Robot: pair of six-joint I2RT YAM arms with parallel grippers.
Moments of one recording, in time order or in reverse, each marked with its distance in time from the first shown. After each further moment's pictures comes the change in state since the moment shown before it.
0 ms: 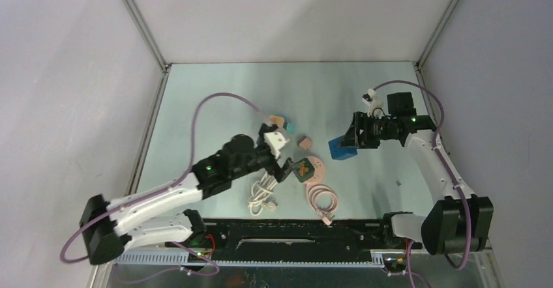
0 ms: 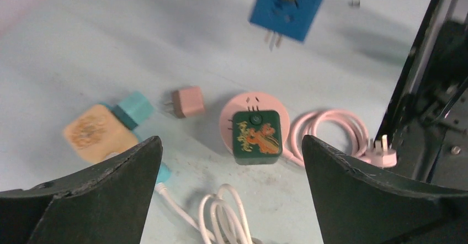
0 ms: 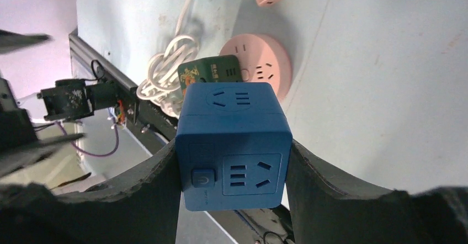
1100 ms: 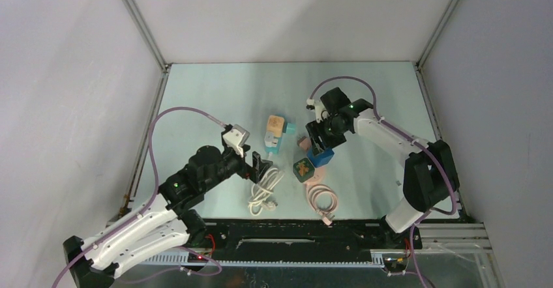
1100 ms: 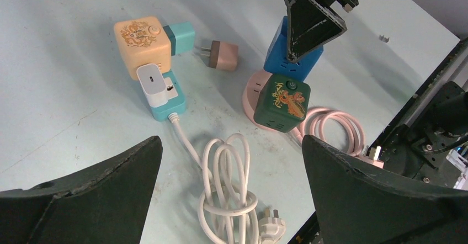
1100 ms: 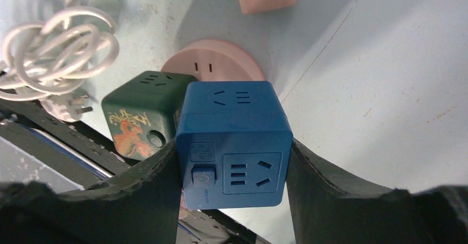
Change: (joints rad) left arm 0.172 -0.426 -0.163 -0.194 -0.077 -0.306; right arm 0.452 0.390 0.232 -0.018 0.441 -0.076
